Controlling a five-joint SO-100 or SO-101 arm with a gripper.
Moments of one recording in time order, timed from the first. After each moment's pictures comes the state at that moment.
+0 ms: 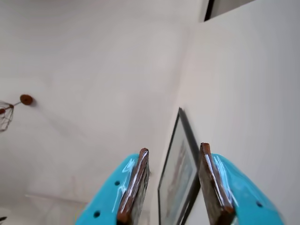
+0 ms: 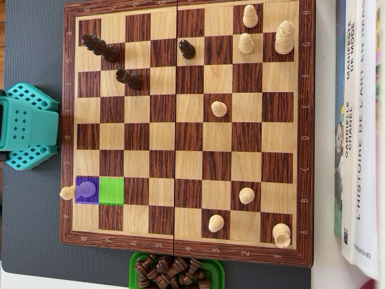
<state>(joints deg) 3.5 192.0 179.8 -88.9 86.6</state>
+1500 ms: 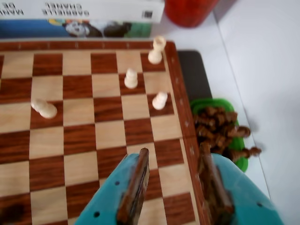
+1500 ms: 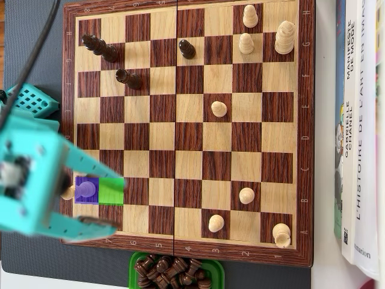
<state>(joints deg) 19.8 153.1 132.8 58.9 75.8</state>
